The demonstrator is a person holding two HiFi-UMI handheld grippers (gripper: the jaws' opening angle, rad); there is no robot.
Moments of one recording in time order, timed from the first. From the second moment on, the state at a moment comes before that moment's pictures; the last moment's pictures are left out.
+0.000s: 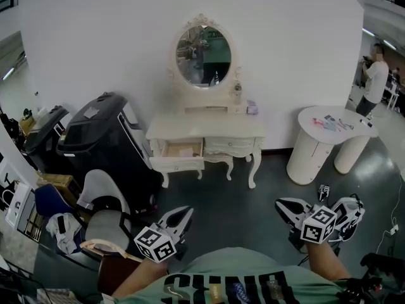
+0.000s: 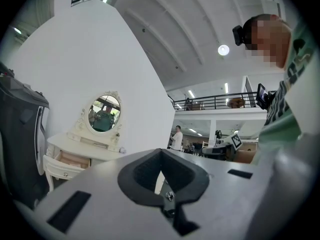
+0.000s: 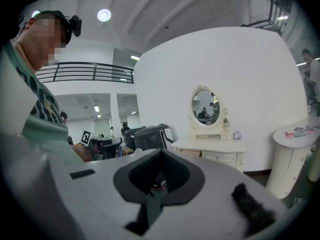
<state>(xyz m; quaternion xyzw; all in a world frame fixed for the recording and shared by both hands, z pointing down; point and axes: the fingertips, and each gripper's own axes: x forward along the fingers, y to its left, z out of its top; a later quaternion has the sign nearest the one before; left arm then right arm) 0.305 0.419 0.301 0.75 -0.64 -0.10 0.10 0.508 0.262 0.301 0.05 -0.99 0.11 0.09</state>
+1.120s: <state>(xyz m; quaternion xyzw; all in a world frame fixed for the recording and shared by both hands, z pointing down) 0.156 0.398 0.311 0.79 -0.60 -0.10 0.13 0.339 0.268 0.315 0.06 -0.99 0.12 0.11</state>
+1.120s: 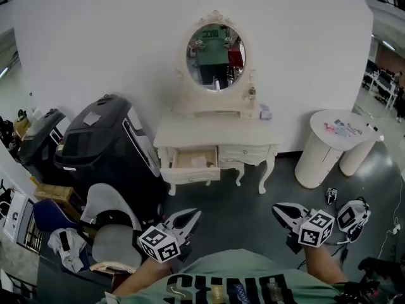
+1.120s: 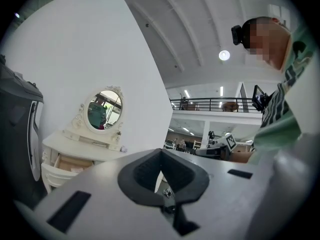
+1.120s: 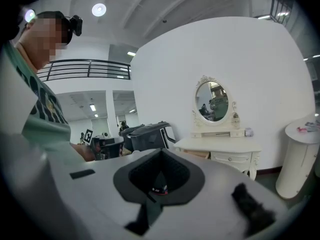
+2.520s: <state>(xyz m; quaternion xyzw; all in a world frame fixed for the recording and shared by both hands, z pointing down) 0.175 0.135 0.339 0.75 -0.63 -0.12 0.15 0.318 -0.015 0.334 -0.02 -0.98 0.12 0.13</state>
